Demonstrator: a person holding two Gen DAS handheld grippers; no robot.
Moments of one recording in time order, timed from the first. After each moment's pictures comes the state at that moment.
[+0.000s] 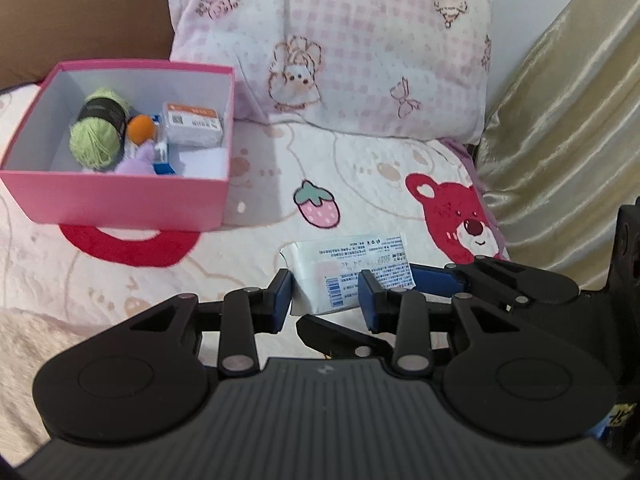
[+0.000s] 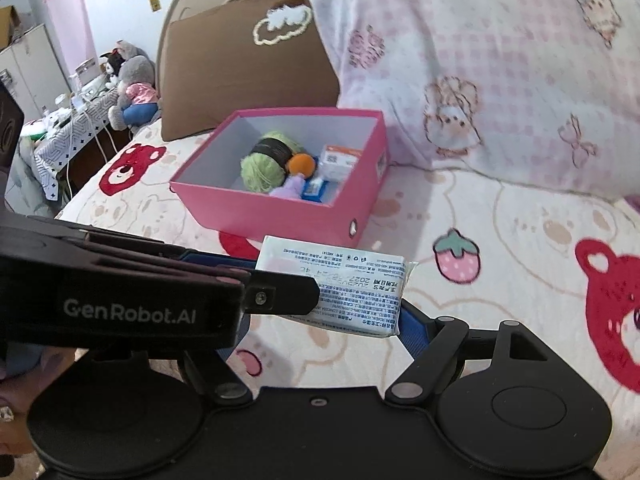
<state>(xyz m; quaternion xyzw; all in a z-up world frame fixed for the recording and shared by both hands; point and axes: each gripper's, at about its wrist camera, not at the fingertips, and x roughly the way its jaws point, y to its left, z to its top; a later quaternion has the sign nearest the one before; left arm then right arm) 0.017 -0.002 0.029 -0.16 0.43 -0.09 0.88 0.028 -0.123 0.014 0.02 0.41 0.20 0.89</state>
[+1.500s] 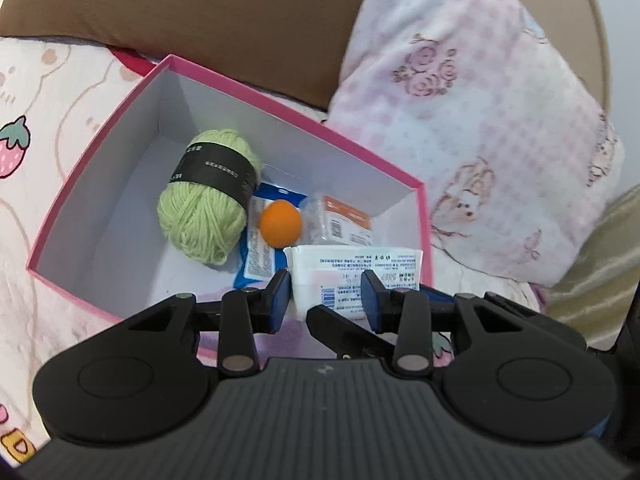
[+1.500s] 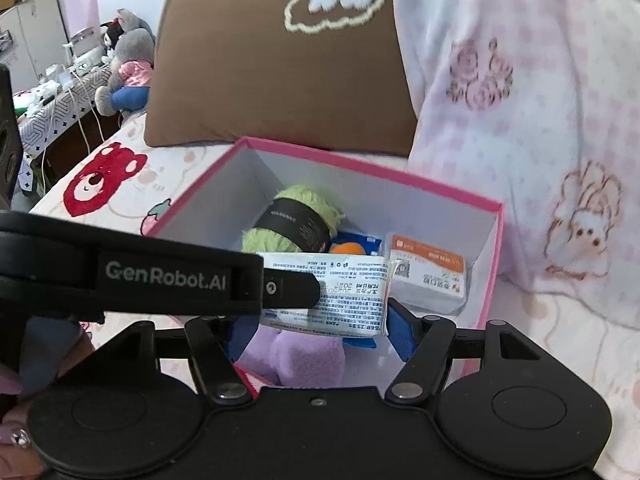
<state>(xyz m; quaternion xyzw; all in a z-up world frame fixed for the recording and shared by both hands) 0.159 0.190 -0.042 -0.30 0.40 0.01 0.86 0.225 0.015 -0.027 -0.03 0.42 0.21 0.88</state>
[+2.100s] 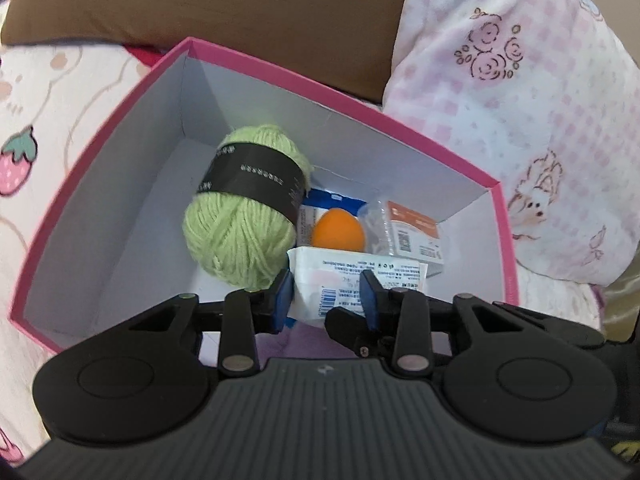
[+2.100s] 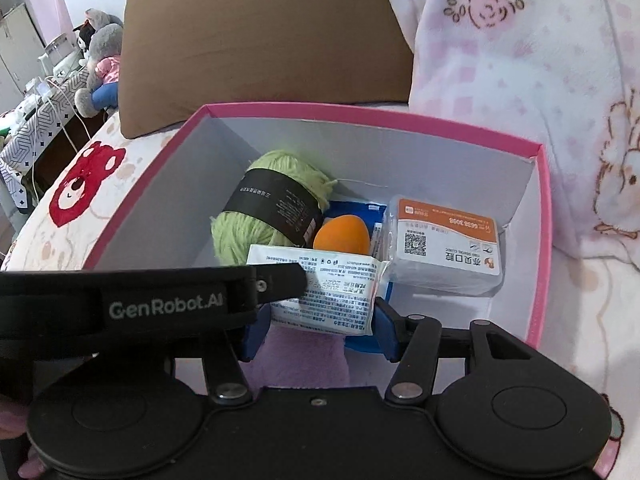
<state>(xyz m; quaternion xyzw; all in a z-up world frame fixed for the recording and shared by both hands) 0.191 0.195 -0.082 -0.25 0.42 0.05 0.87 0.270 0.018 -0.077 0.02 0.47 0.21 0.86</state>
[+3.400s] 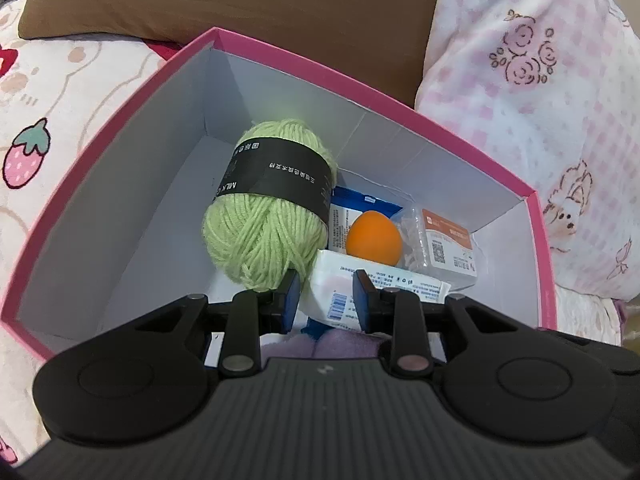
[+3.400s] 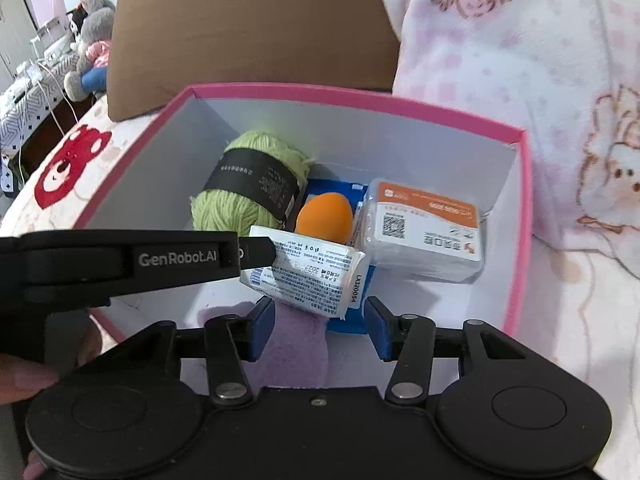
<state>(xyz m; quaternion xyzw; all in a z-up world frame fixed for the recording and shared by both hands) 0.197 0.205 -0.101 -0.26 0.42 0.08 0.87 0.263 0.007 -0.078 -0.01 0.48 0.20 0.86</state>
